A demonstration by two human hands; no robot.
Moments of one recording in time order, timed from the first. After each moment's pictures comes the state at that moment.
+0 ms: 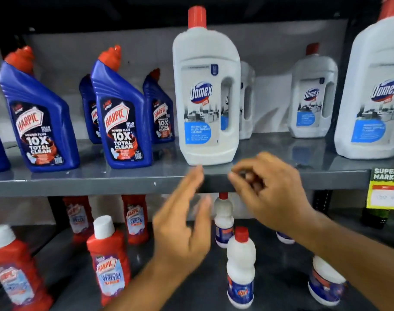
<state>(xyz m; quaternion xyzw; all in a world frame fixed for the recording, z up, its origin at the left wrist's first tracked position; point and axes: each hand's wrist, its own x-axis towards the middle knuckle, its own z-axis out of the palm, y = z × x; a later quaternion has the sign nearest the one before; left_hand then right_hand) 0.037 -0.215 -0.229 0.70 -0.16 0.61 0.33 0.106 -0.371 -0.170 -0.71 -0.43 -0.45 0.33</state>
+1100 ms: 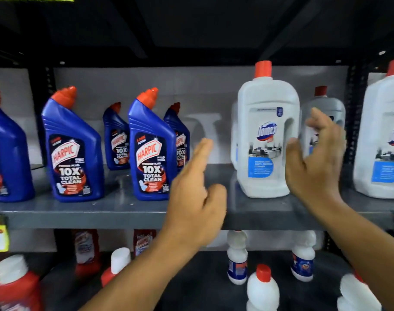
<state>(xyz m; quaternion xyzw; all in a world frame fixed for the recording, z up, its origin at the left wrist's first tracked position) 0.018 -0.185 -0.115 0.78 -0.09 0.40 0.47 0.137 -0.347 -0.090 -0.68 -0.21 -0.55 0.43</state>
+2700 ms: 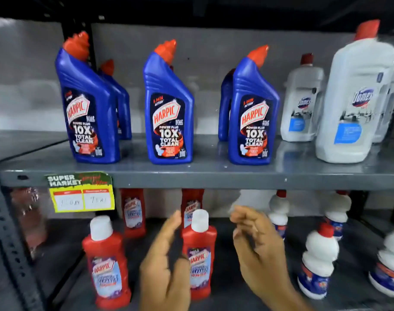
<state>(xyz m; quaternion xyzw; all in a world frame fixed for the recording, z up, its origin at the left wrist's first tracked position) -0.061 0.023 -0.317 0.71 0.01 0.40 0.57 -0.006 -0.136 -0.268 -0.71 -0.31 -0.26 0.58</state>
